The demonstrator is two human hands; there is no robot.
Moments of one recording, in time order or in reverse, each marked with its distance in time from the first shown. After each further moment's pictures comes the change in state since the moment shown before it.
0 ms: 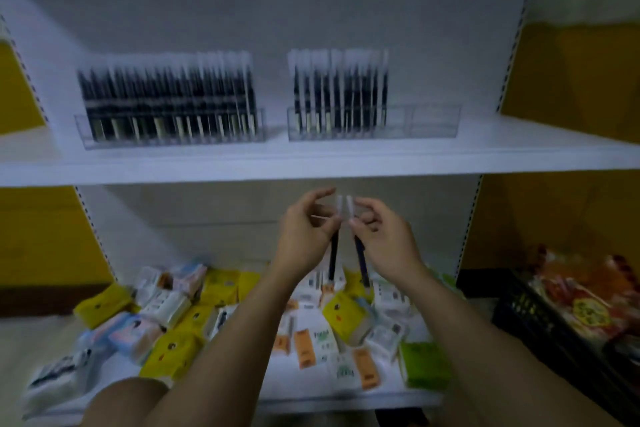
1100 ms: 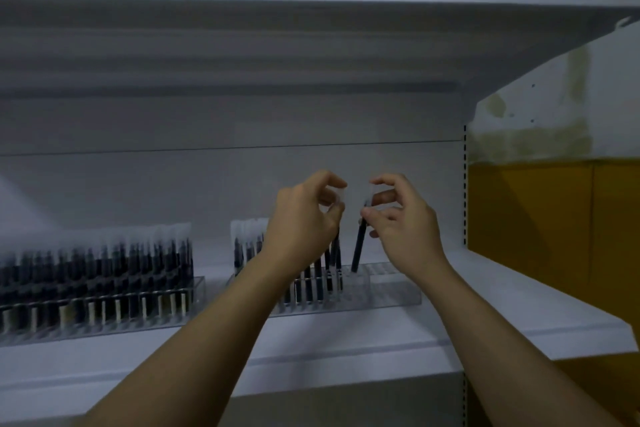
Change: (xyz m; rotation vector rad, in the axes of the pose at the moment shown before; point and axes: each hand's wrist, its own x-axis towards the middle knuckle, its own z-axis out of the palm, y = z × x) left_hand 0.182 0.192 0.031 0.463 0.151 0.558; right_hand 0.186 -0.116 -0.138 -0.018 0.273 -0.405
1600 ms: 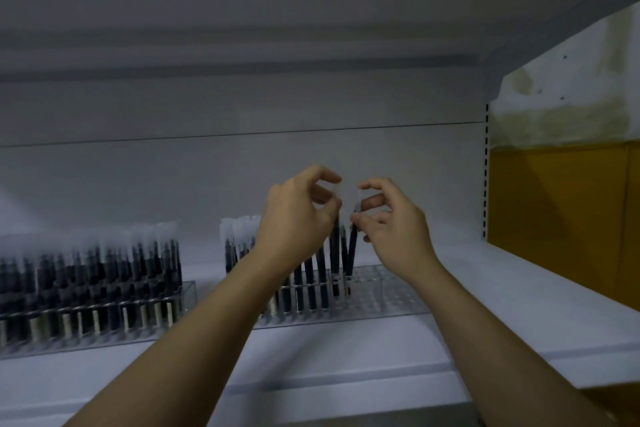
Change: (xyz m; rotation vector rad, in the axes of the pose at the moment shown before) left_hand 0.021 -0.035 0.019 0.007 -0.038 -0.084; right_hand 0.023 0.044 0.033 0.031 -0.090 0.061
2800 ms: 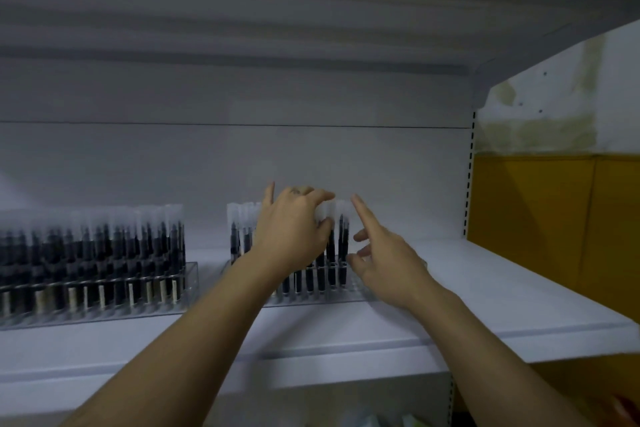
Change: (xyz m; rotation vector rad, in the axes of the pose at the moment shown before) left_hand -0.021 -0.020 0.000 0.432 -0.141 0.083; right_hand -0.048 -0.008 -0.003 -0.557 -0.346 0.065
